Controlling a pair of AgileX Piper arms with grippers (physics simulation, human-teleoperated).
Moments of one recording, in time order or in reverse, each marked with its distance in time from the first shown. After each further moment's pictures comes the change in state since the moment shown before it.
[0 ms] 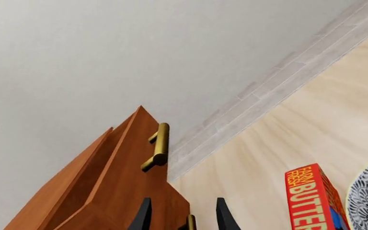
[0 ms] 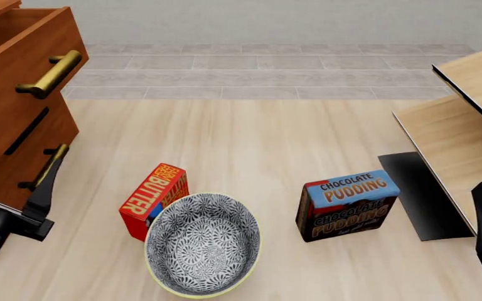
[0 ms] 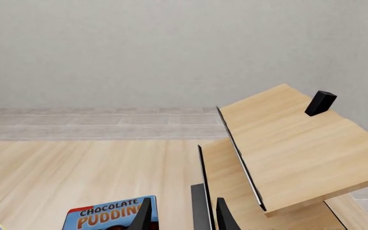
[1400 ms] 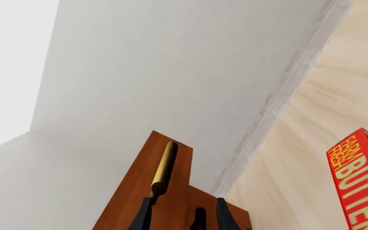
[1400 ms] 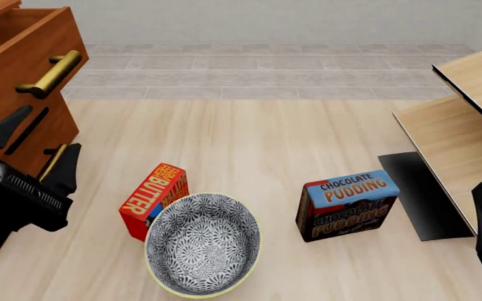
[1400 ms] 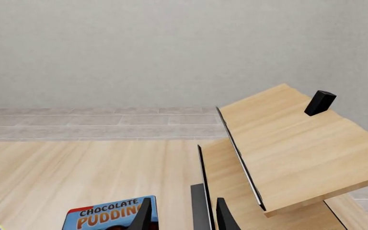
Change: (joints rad) left arm -0.001 0.492 -0.027 -0.518 0.458; right arm -0.002 0.000 0.000 0.000 0.001
